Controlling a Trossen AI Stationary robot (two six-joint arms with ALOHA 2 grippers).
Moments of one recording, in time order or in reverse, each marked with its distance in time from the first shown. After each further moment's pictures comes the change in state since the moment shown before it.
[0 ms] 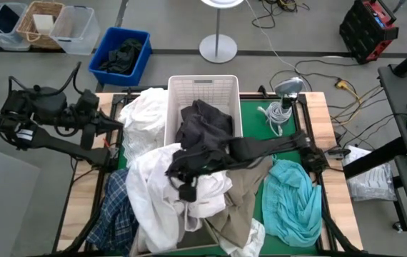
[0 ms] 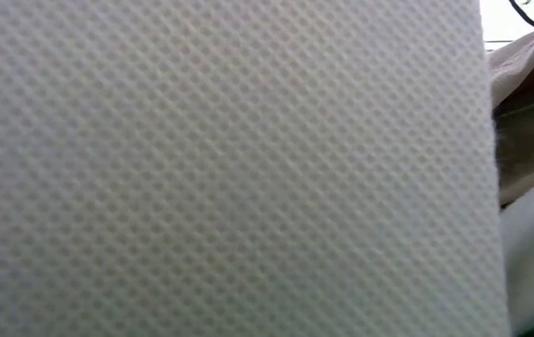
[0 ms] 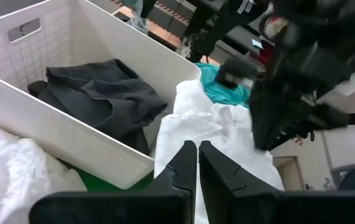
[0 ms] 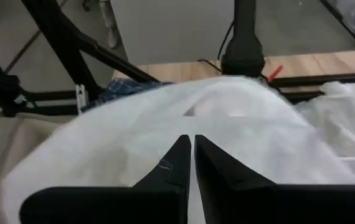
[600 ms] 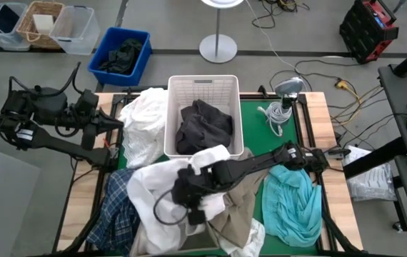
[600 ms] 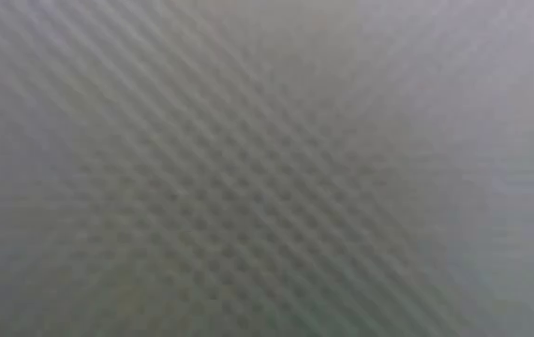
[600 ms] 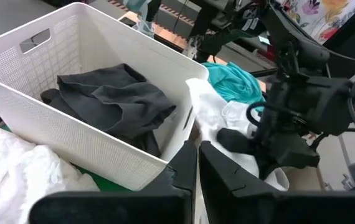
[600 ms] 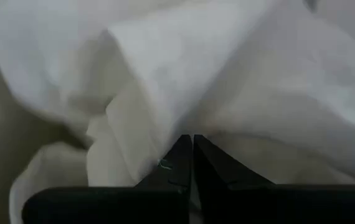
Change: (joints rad) left arm 0.000 0.000 0.000 -0.010 -0.027 0.053; right arm 0.072 0.160 -0.001 -0.240 -0.199 -0.103
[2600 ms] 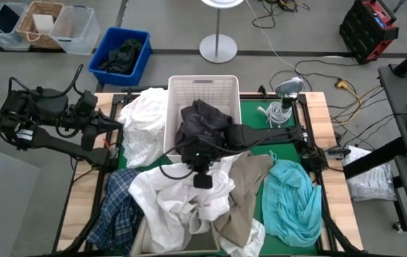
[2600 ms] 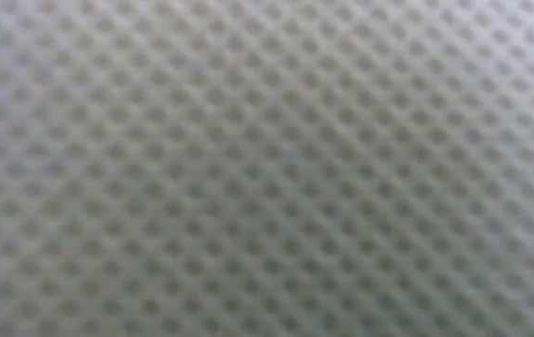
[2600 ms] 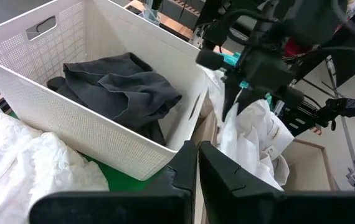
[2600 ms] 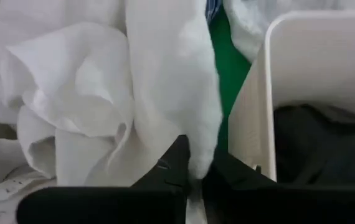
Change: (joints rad) left arm 0.000 -0.005 0.000 -0.048 0.000 -0.016; right arm -0.167 -0.176 -0.006 -0.187 0.050 -0.004
